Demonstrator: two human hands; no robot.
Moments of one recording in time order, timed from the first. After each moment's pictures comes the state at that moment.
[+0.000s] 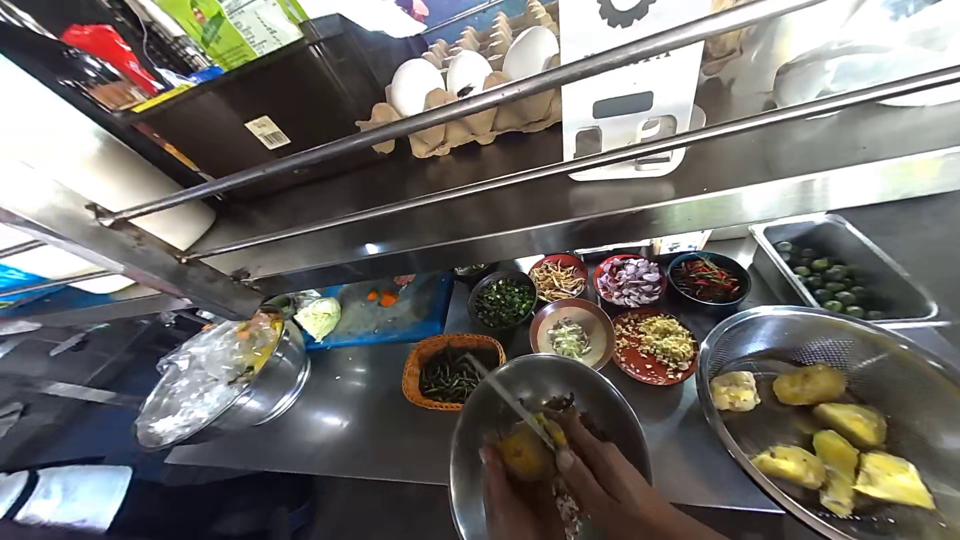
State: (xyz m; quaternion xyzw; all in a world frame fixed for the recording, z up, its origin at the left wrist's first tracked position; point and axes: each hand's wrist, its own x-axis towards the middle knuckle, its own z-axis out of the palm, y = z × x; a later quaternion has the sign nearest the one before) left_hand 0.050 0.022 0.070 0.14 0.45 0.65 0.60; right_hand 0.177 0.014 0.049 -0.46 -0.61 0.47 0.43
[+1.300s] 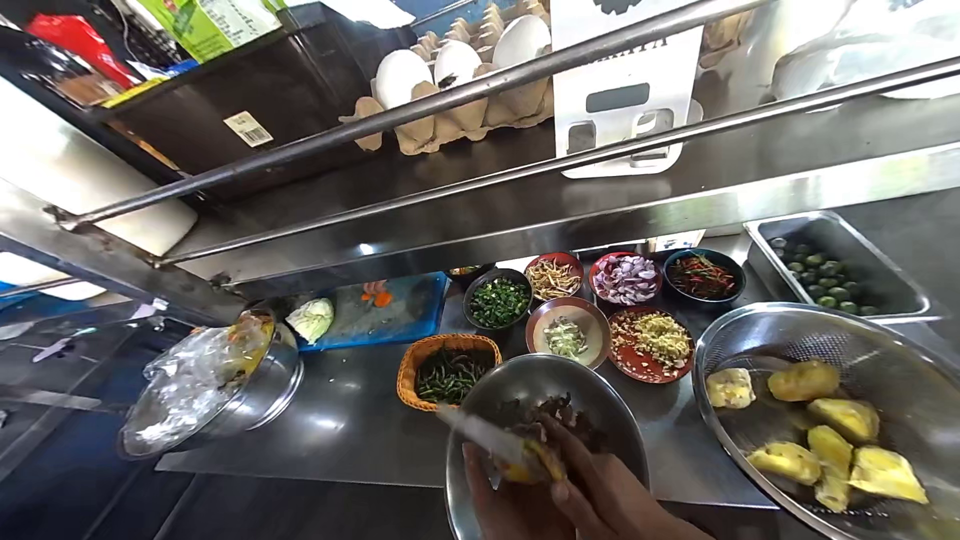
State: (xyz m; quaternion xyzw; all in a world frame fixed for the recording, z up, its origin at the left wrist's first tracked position) left_hand 0.048 0.030 0.094 -0.02 0.34 0.58 0.74; right_hand 0.174 0.005 0.050 -0.48 -0.68 0.35 0.42
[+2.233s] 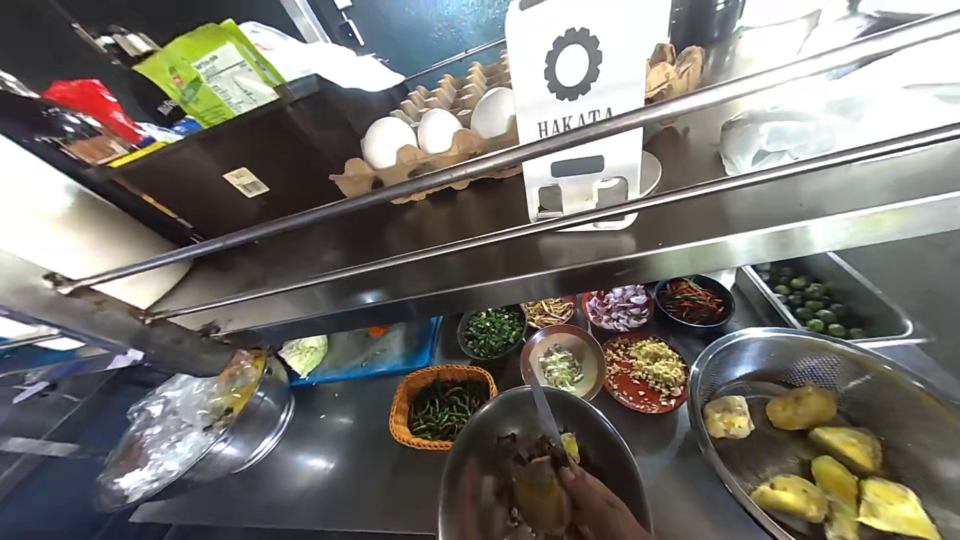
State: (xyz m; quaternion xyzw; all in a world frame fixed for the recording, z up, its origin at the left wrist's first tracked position) left_hand -0.014 0.019 0.063 0.59 0.42 0.51 0.46; right_hand 0.172 0.012 0.028 -0.34 -0.25 0.76 0.49
